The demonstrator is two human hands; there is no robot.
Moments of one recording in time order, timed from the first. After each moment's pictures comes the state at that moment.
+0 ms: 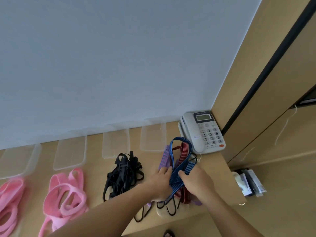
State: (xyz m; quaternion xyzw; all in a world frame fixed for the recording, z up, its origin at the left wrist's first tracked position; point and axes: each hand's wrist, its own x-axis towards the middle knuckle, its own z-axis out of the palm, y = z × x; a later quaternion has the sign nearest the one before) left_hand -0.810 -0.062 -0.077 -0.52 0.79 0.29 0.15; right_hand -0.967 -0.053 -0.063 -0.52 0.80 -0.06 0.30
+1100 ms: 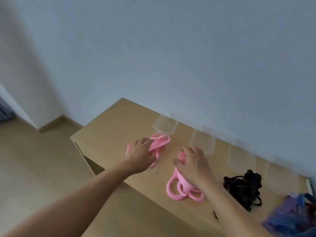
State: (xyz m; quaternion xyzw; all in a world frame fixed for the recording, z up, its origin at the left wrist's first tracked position) left_hand -0.373 0.149 0.008 -0.82 0.50 0.19 -0.20; right_hand -0.556 0.043 0.016 -0.89 0.41 -0.06 0.18
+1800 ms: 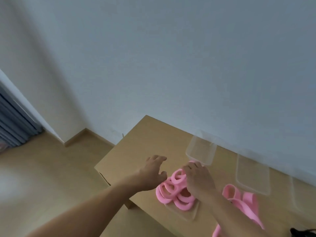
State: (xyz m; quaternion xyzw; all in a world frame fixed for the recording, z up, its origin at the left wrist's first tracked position) left_hand -0.240 0.122 -0.001 -0.81 0.49 0.28 -0.15; right_hand -0.398 -0.006 -0.063 -0.95 0.29 0.06 0.06
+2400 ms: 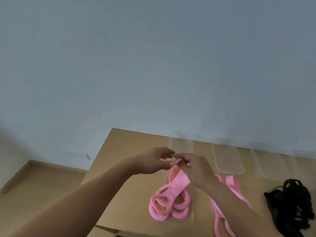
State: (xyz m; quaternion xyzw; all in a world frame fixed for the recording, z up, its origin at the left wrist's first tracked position) left_hand -0.195 0.029 0.045 -0.60 0.61 0.48 -0.17; right_hand -0.393 -0.012 0.003 -0.80 0.47 -0.20 0.32
